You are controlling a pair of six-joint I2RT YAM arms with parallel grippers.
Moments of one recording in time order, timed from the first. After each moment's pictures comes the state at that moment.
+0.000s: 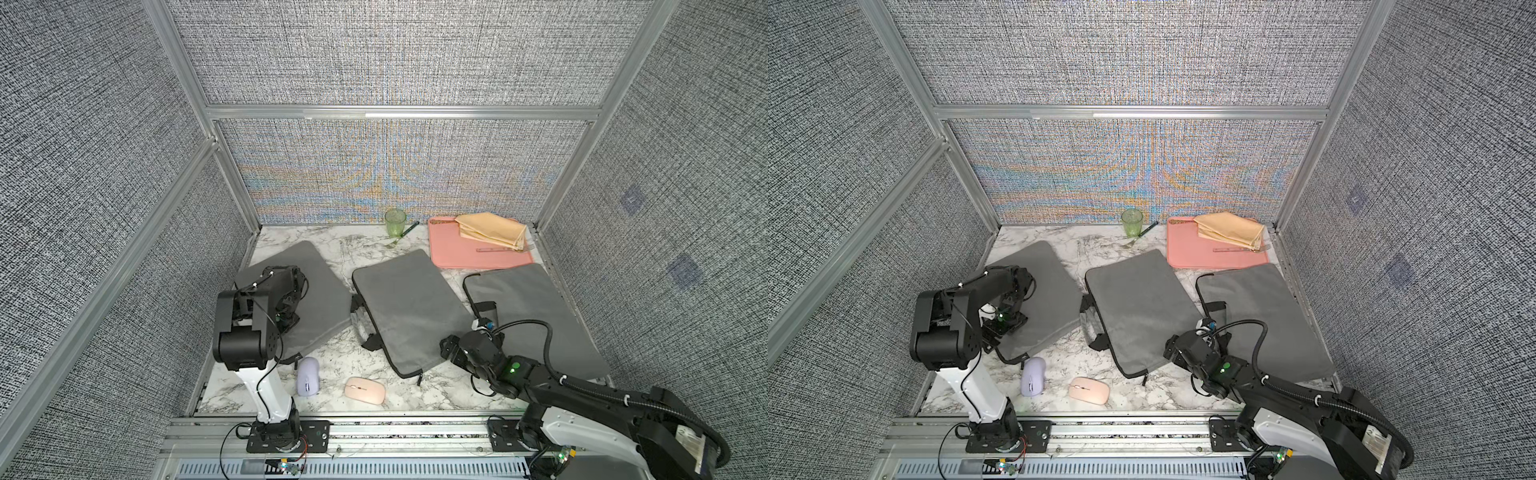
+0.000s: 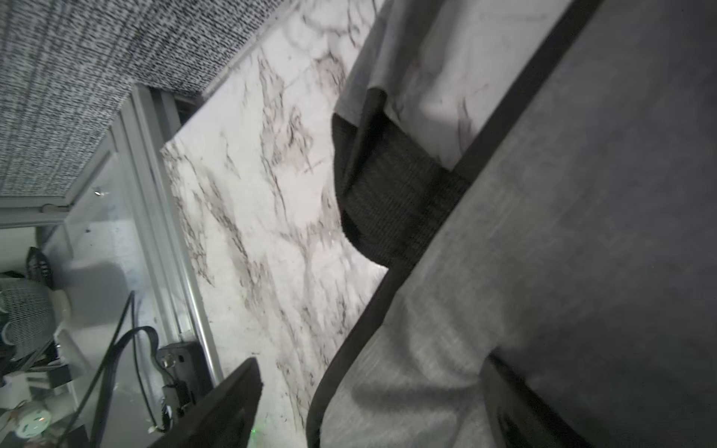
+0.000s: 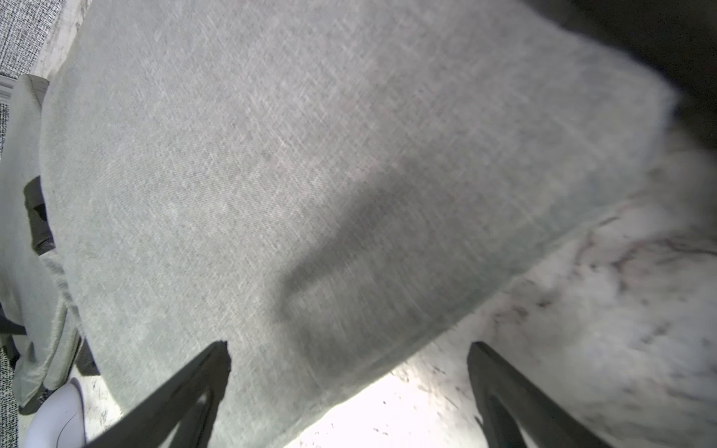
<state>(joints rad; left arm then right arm) 0.03 1.89 1.20 -1.21 -0.44 -1.18 0.84 1.01 0.34 -0.20 0.28 1.15</state>
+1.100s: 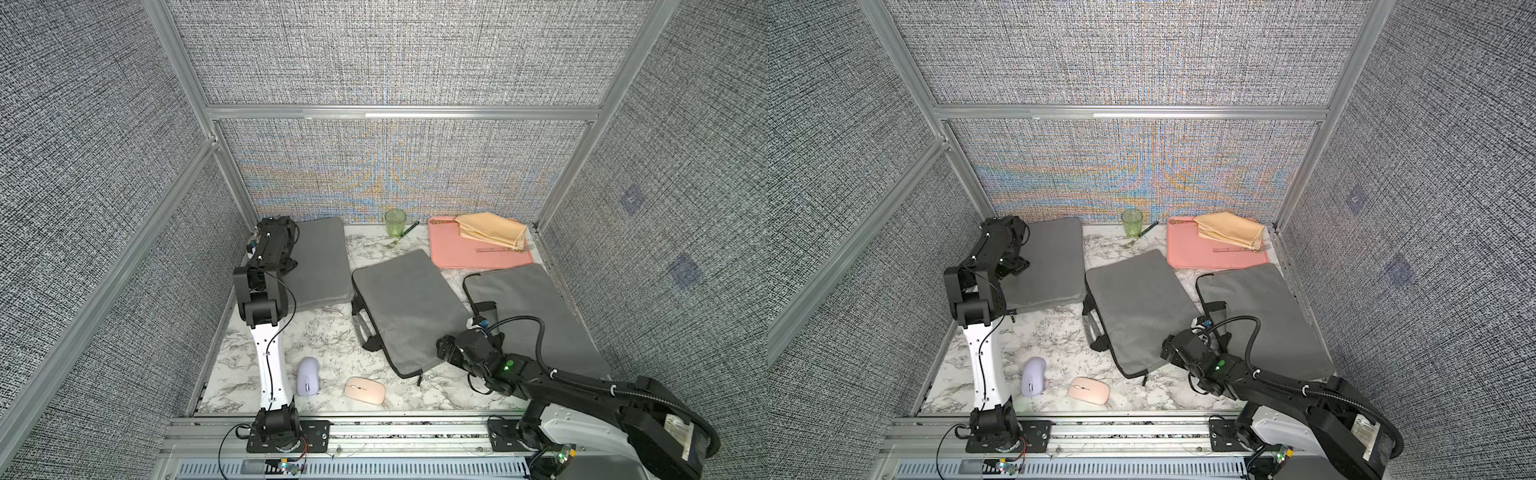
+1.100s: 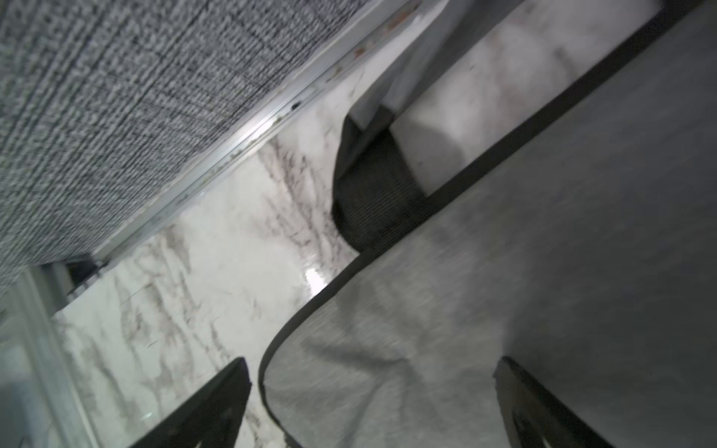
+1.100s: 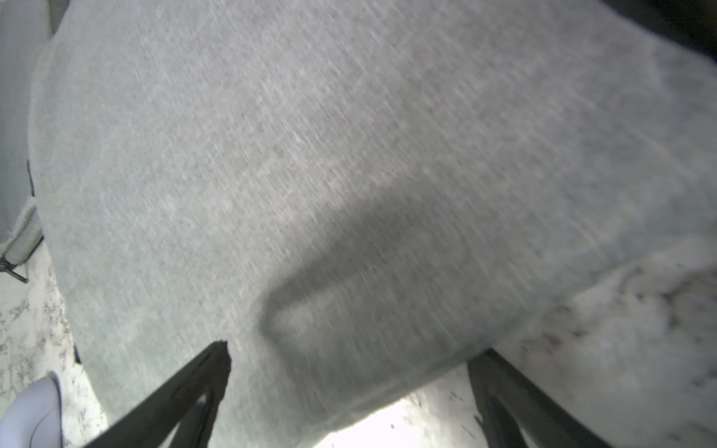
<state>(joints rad) 0.07 2.38 2.16 -1.36 -0.43 -0.93 0.84 1.13 0.35 -0.10 0.26 1.10</state>
